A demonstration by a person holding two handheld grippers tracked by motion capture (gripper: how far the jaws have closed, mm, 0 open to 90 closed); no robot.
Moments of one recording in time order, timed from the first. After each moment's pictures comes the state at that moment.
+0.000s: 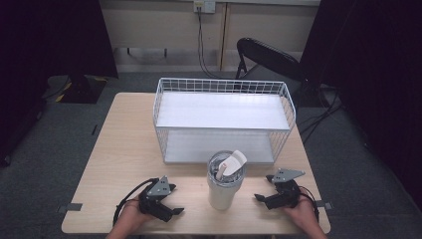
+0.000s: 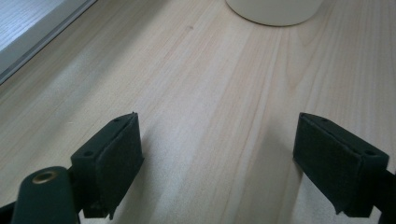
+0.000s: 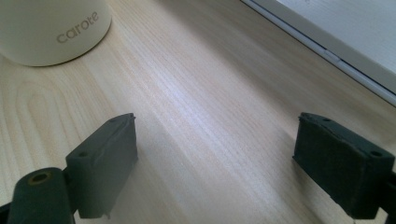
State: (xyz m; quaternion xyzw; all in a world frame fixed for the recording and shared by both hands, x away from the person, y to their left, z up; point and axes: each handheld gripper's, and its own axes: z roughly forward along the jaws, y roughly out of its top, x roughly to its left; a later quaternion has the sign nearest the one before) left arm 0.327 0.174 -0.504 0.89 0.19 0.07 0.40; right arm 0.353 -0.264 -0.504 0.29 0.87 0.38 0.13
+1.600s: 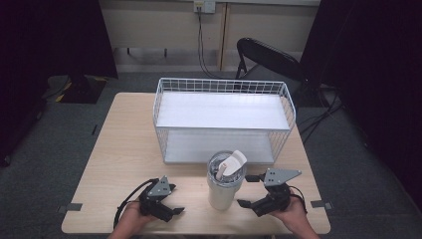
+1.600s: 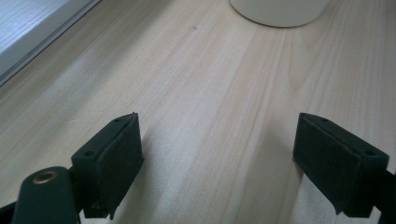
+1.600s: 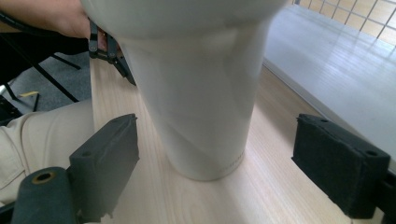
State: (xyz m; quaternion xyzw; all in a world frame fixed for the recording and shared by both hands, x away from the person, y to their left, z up) left arm 0.324 0.172 -0.504 0.89 0.20 0.08 0.40; right arm 0.324 -0.210 -0.441 0.19 0.84 0.50 0.06
